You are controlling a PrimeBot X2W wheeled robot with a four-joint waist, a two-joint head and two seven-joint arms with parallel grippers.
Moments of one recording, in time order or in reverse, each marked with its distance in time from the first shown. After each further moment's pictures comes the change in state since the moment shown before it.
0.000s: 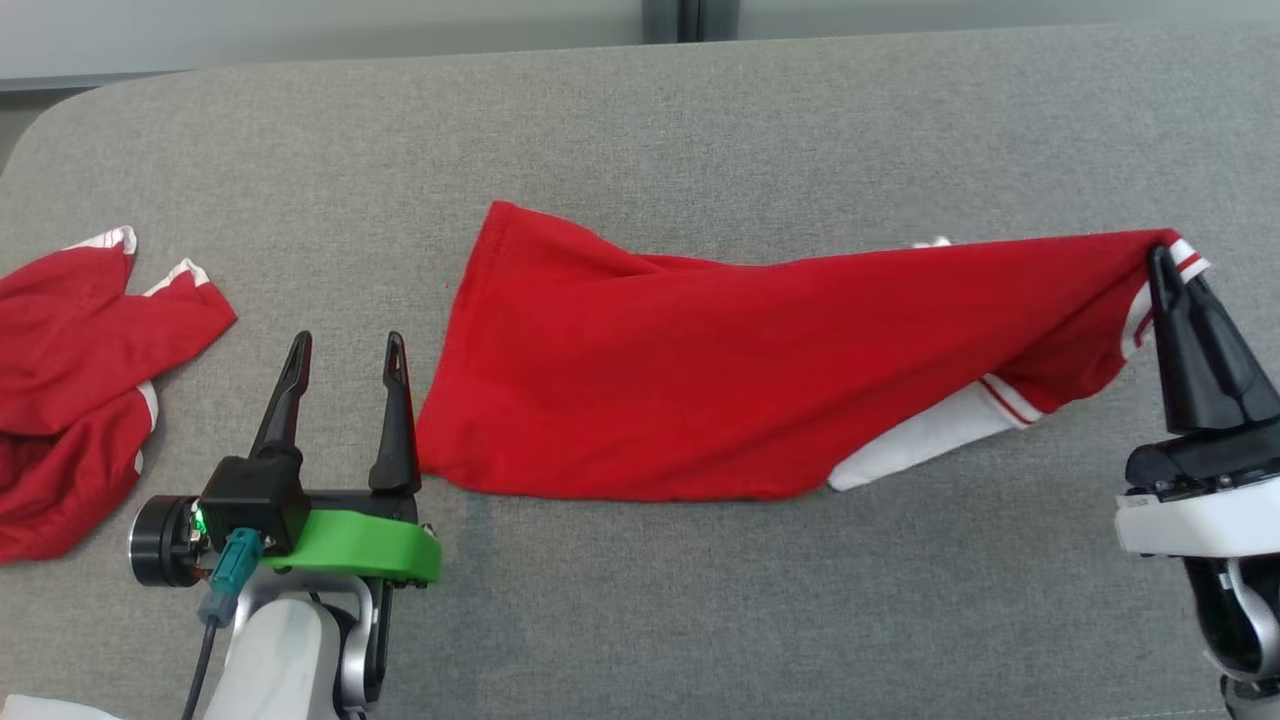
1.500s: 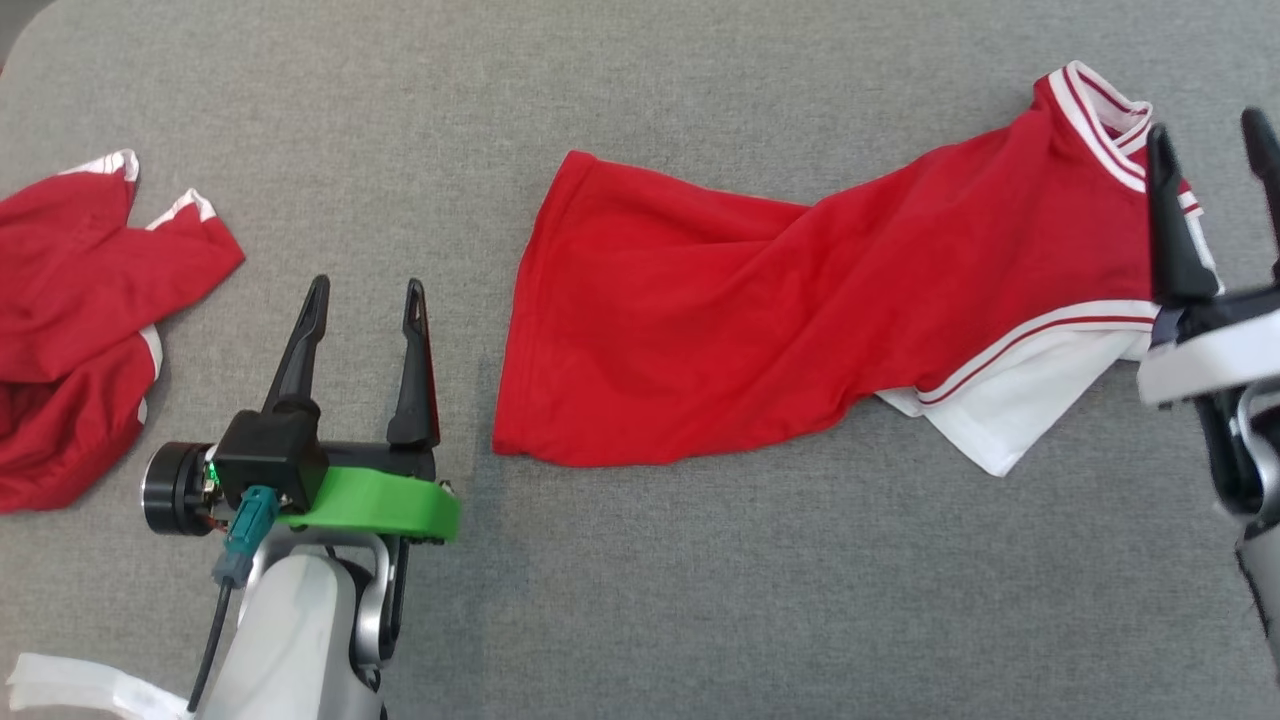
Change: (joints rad) left arm -0.077 -0.041 0.006 0.006 0.043 -0.027 0.000; right arm -0.353 -0.113 0.071 0.433 0.061 0.000 -0.072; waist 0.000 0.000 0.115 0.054
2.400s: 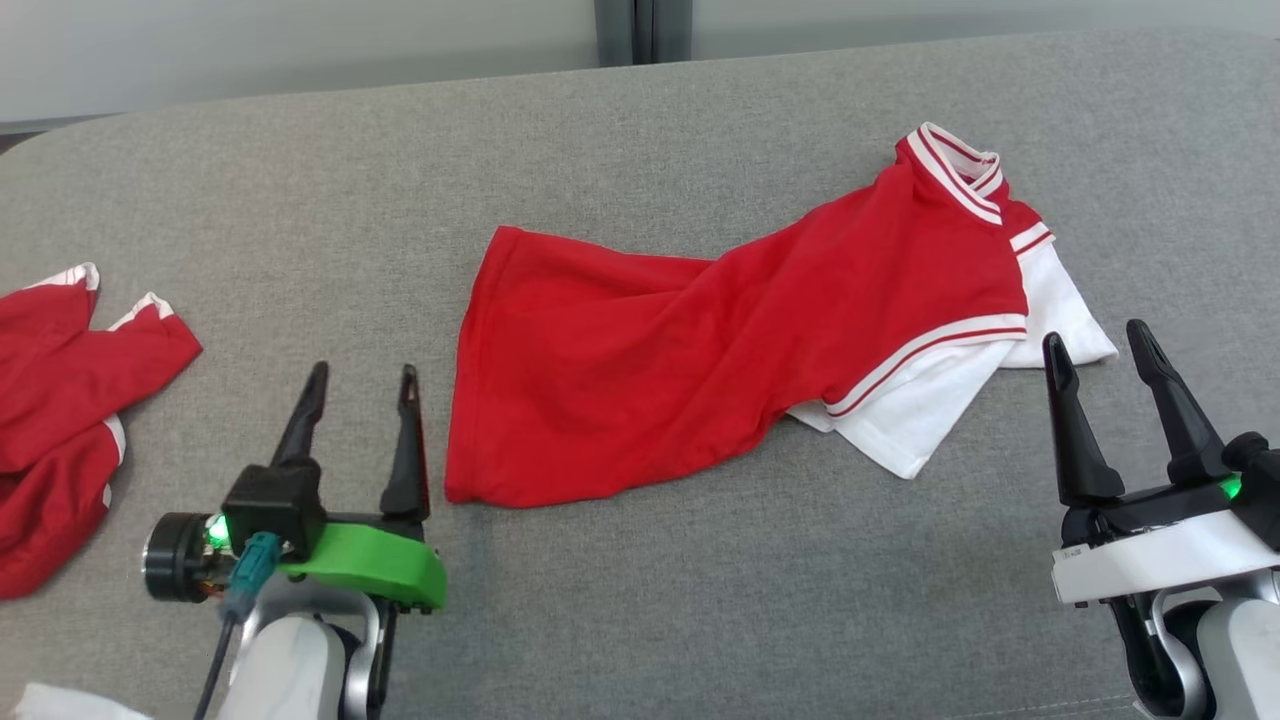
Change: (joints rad) left arm 0.109 0.049 -0.002 0.000 -0.016 0.006 0.050; right arm 0.397 0.182 -0.033 -0.304 -0.054 0.000 0.044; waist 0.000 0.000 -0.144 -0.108
